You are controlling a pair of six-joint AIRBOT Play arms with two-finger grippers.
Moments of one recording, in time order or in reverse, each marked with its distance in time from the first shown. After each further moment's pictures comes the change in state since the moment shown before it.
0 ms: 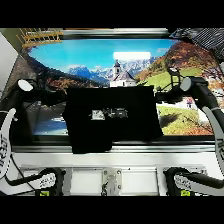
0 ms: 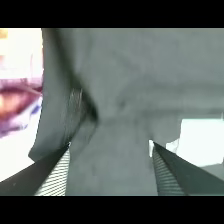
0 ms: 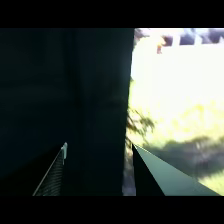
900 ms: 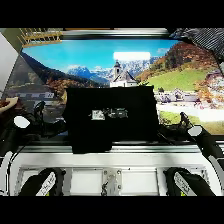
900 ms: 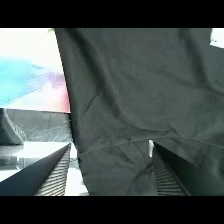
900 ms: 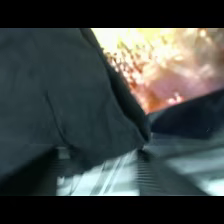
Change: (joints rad) left arm 0.065 0.457 -0.547 -0.011 -0.060 -0.069; right arm -0.202 0.401 -0.802 0.419 -0.258 0.078
